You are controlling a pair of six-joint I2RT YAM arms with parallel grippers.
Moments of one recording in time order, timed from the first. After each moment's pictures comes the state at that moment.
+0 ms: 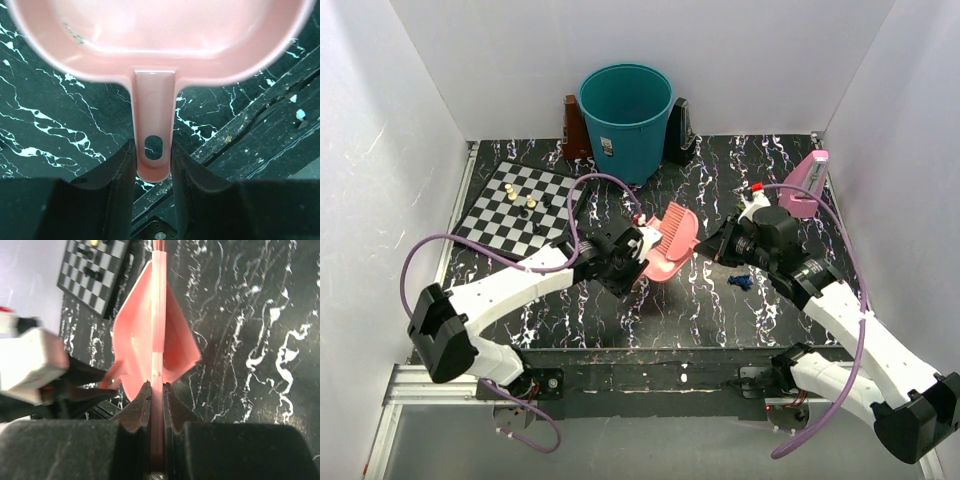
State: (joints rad) left arm -0.91 1.42 1.15 -0.82 -0.01 -0.11; right arm 0.56 0.91 0.86 -0.42 -0.17 0.72
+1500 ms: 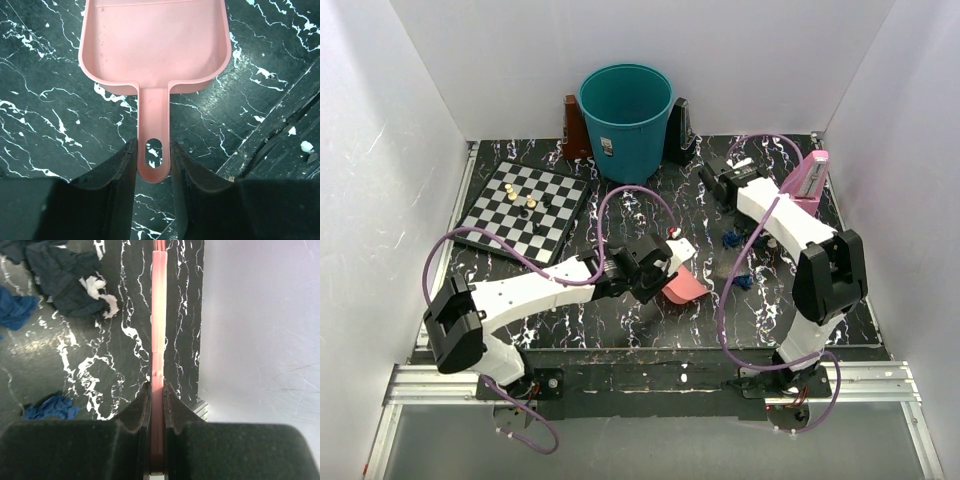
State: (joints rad) left arm -1.08 1.48 1.14 -0.59 -0.14 -0.04; right arm 0.50 1.73 1.48 -1.18 0.84 0.29
